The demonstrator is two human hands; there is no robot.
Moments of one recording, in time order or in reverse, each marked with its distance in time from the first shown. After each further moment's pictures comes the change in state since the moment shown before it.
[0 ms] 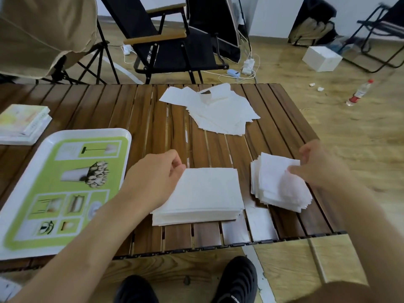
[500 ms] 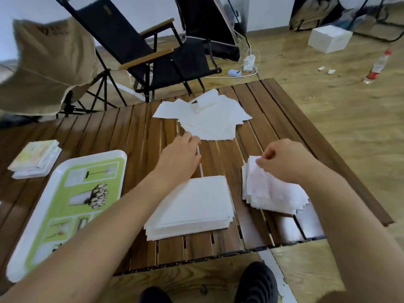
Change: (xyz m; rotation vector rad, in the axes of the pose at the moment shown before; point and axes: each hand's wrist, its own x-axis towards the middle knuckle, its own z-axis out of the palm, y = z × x) left_hand 0.103 0.040 0.053 0.384 0.078 0.273; right_hand -0.005 -0.027 -0.006 0.142 -0.193 -0.170
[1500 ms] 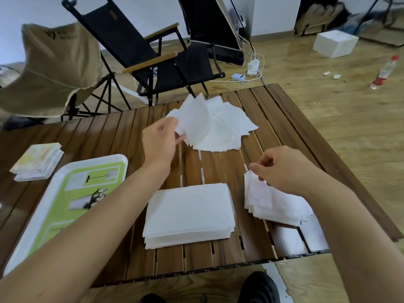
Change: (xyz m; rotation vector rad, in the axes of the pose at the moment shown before) left_hand 0.017 0.004 -0.041 -1.240 0.491 -0.623; right_hand -0.010 -0.016 -0.006 0.048 -0.073 -0.046
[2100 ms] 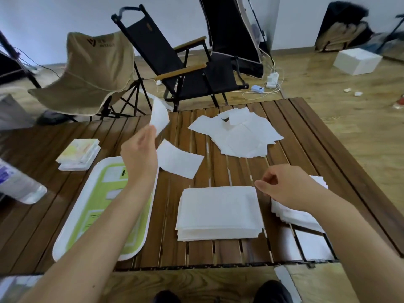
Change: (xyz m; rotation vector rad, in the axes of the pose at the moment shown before) left_hand -0.007 0.008 -0.118 0.057 0.269 0.045; right_hand -0.010 -0.035 0.035 -0.136 -0.062 -0.095
